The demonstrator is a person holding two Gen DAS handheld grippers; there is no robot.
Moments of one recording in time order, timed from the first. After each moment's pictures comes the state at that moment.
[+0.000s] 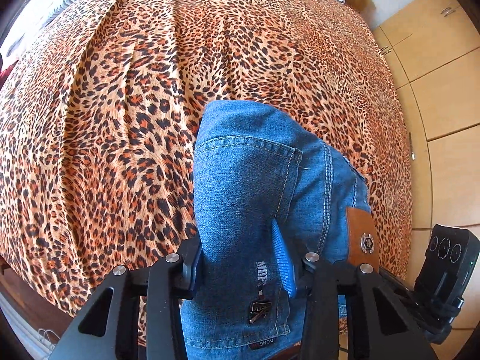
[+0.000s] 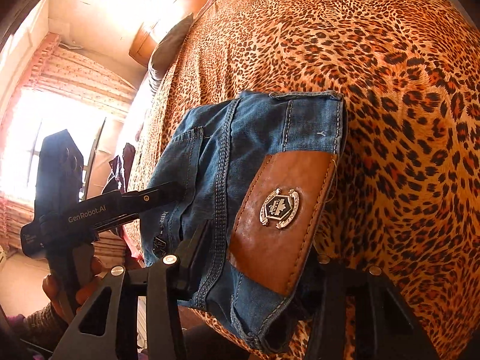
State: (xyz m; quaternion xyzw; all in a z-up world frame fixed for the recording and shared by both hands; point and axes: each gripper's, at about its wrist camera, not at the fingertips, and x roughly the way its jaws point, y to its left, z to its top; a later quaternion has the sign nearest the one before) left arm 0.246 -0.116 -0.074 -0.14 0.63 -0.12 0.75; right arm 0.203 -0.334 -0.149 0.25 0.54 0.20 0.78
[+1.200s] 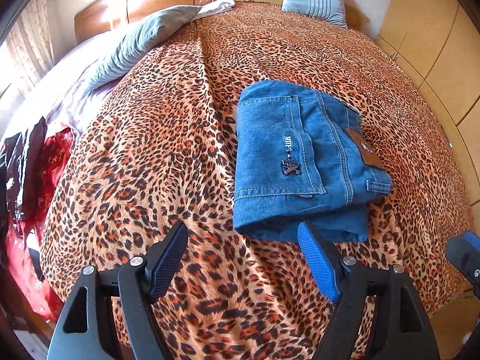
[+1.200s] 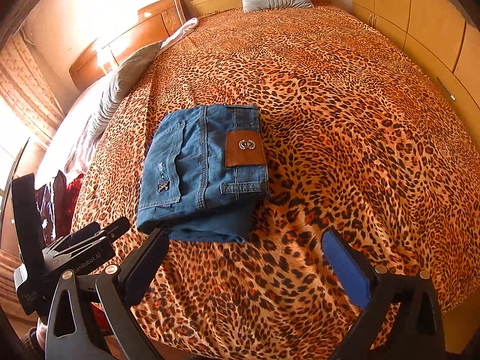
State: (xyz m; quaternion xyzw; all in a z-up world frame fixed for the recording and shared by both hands) left arm 0.207 0.083 -0.055 0.02 0.51 -0.08 0.86; right arm 0.171 -0.128 -0.077 0.11 0.47 -0.05 0.87
